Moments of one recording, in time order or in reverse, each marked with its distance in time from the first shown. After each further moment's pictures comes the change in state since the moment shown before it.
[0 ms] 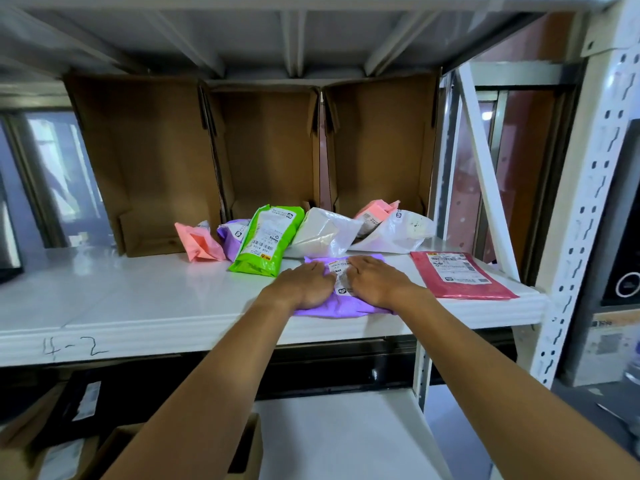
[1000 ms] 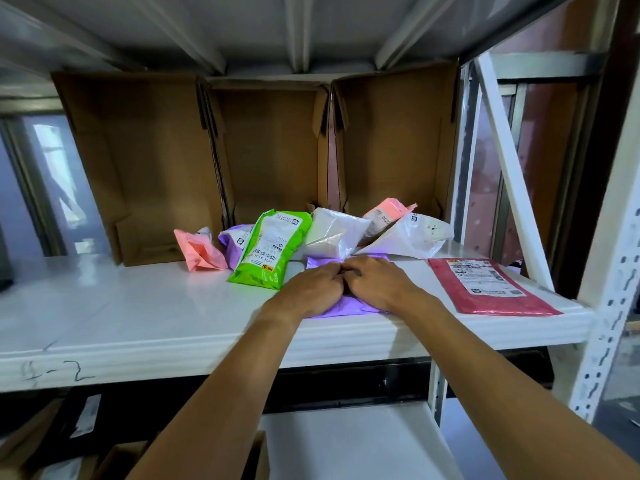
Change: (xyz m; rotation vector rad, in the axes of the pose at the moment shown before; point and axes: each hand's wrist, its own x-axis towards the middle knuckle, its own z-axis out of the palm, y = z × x) left_hand 0.032 -0.016 0.009 -0.185 0.121 0.149; right_hand 0.038 -0.007 0.010 0.120 0.117 -0.045
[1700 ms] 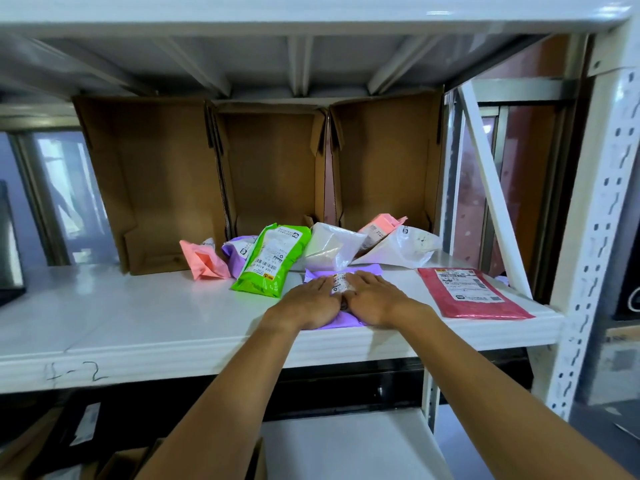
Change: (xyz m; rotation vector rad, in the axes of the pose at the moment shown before) left_hand -0.005 -0.004 0.006 0.084 -0.115 -0.116; right_hand -0.023 -0.002 -0.004 -0.130 -0.174 0.050
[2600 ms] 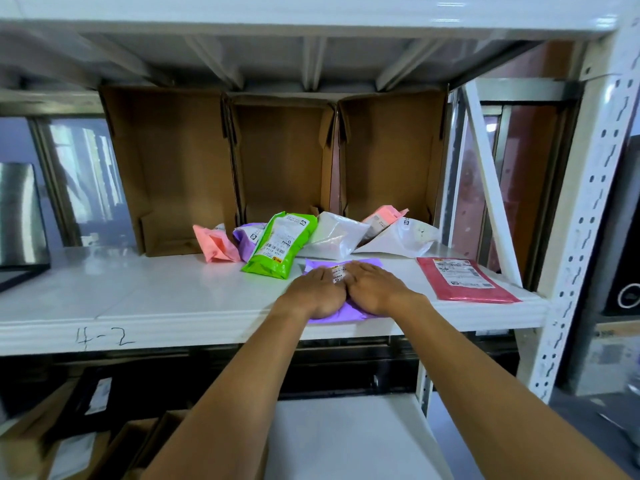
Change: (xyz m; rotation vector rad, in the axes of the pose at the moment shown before) left_hand -0.060 0.028 -0.015 0.006 -0.008 -0.065; right_hand -0.021 -0.015 0.002 -0.034 0.061 -0.052
